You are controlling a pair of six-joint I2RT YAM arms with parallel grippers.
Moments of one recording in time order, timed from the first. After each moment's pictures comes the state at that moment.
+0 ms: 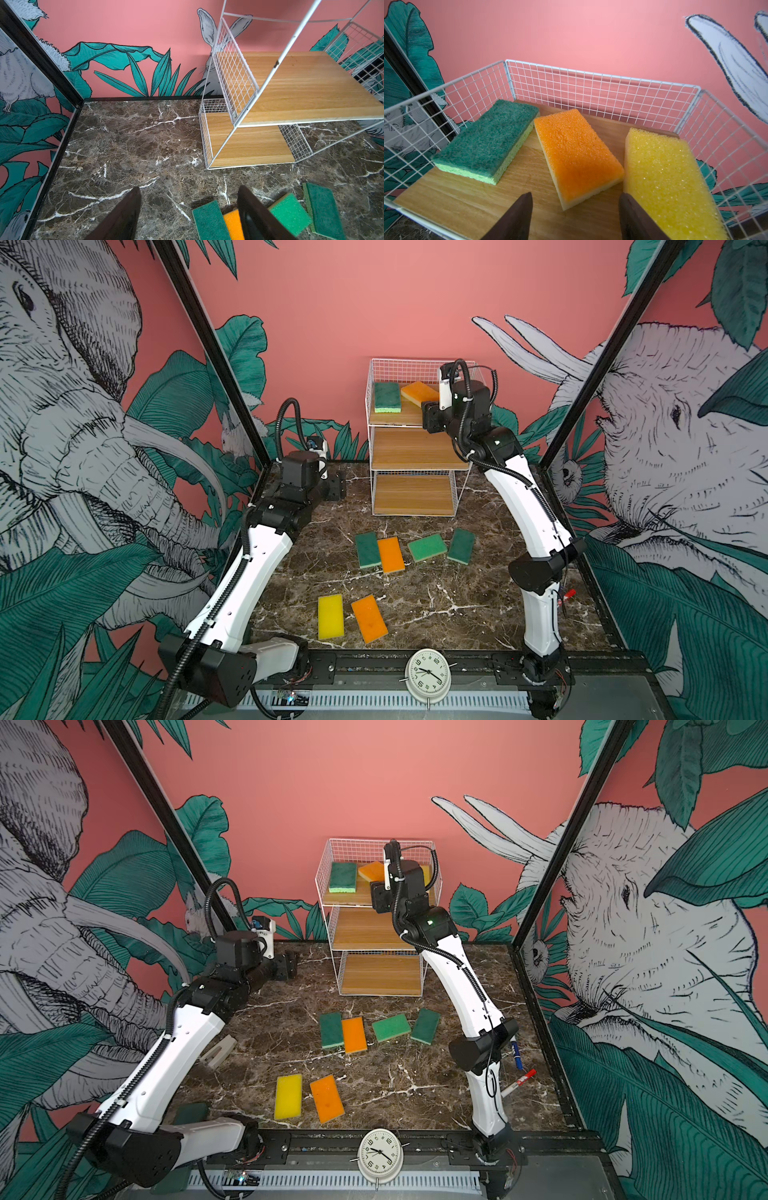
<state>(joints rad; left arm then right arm) -0.32 1.24 1.35 -0.58 -0.11 -0.16 0.57 2.07 2.58 -0.71 0.29 0.03</state>
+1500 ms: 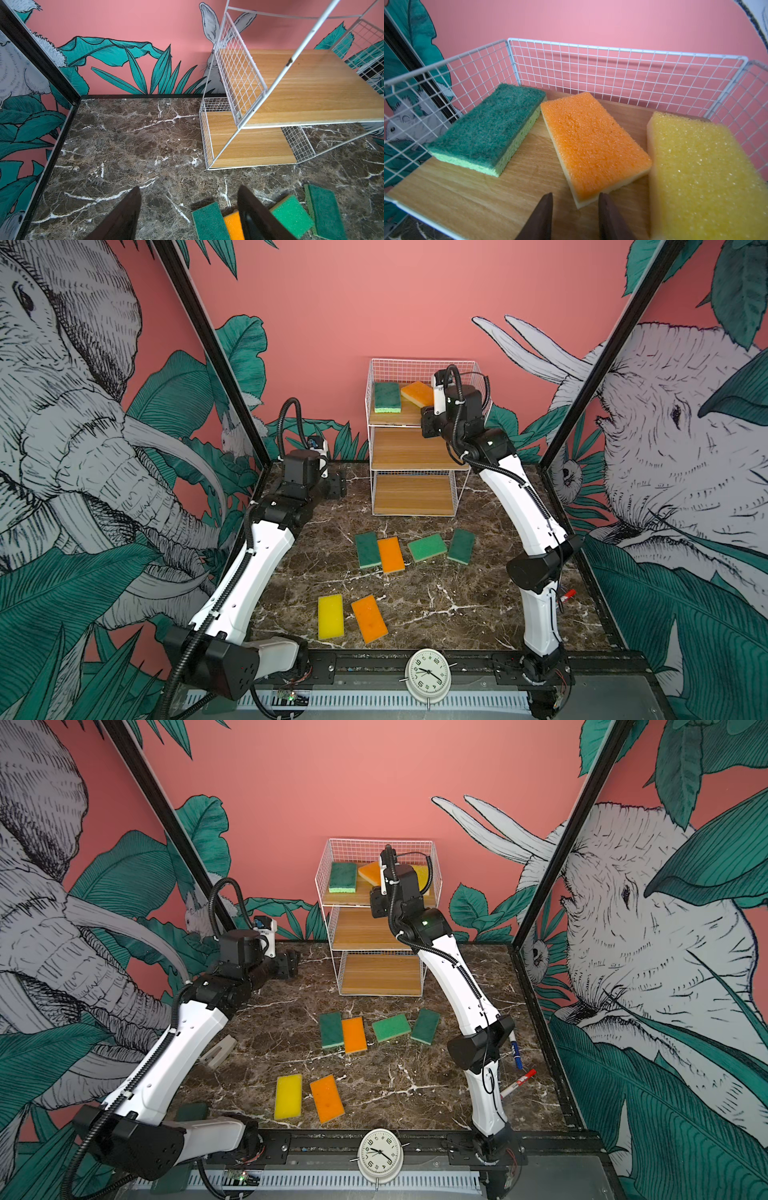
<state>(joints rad) -0.30 1.27 1.35 -0.57 -0.09 -0.16 0.58 2.08 2.55 -0.72 0.24 0.08</state>
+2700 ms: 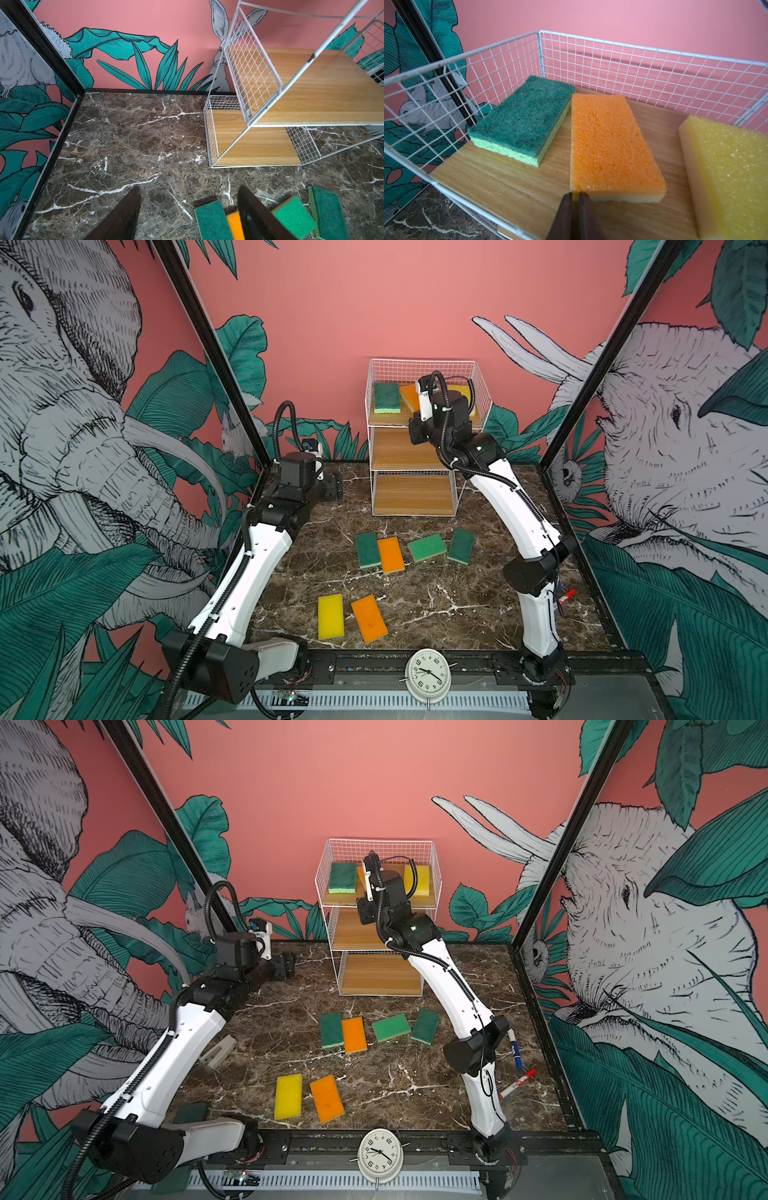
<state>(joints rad) -0.27 1.25 1.32 -0.56 -0.08 -0.18 0.65 2.08 2.52 -0.69 0.26 0.03</state>
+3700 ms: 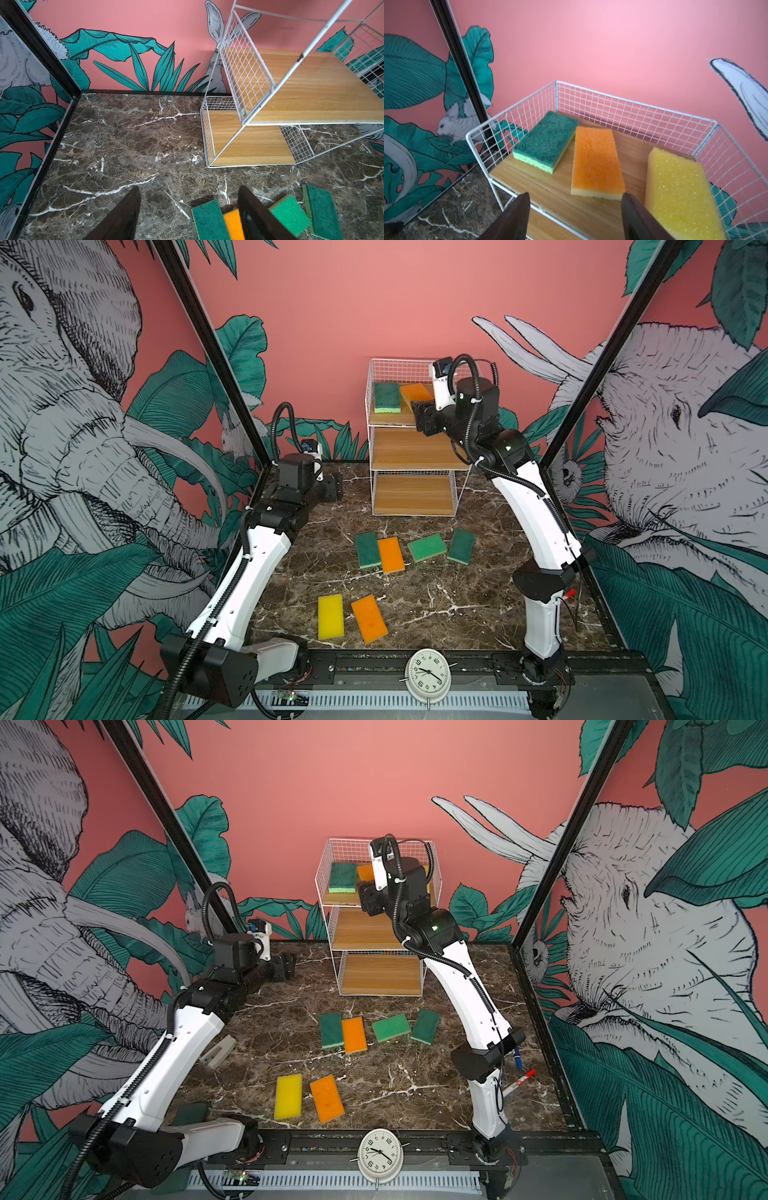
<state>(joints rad) -0.27 1.23 1.30 -0.55 -0.06 -0.19 0.63 2.01 2.65 -0.76 0.20 -0.02</state>
